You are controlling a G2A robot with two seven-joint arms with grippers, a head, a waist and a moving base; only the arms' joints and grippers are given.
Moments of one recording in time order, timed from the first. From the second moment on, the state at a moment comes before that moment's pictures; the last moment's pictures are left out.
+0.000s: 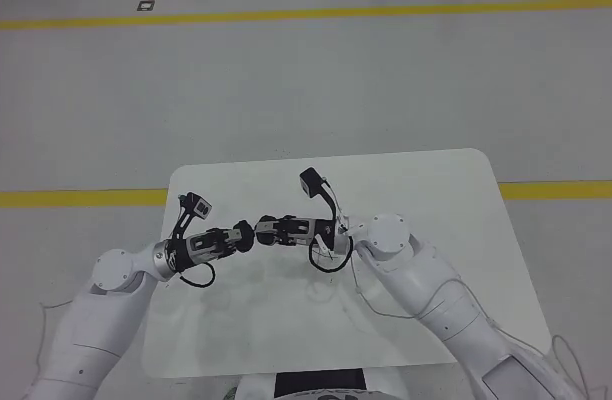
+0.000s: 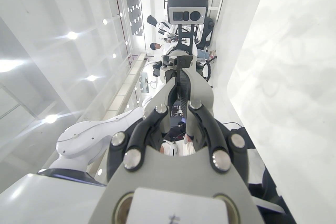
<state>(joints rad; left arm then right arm) 1.46 -0.97 -1.37 -1.48 -0.67 -0.34 -1.17 -1.11 -1.36 0.88 -1.41 0.27 -0.07 0.85</state>
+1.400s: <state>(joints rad) 1.38 -0.85 -1.23 -1.51 -0.78 -0.34 -1.39 -1.15 -1.33 0.95 -1.43 0.26 -0.08 0.79</state>
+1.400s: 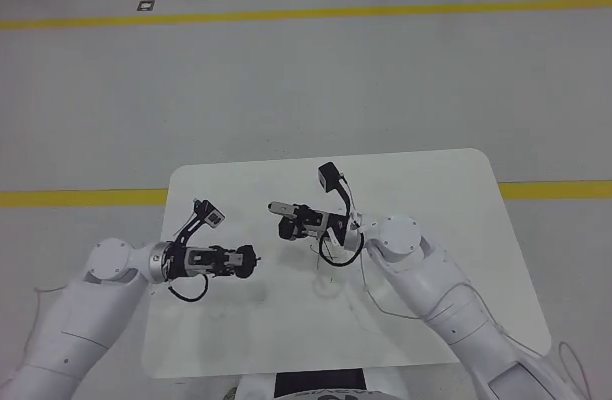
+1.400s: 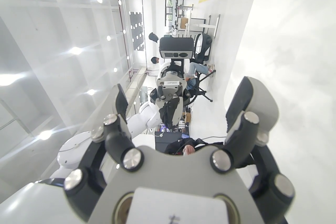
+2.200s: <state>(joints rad) 1.46 -0.84 -1.38 -1.51 -0.71 -0.34 -1.37 -1.15 -1.33 0.95 -1.43 0.26 -0.08 0.79</state>
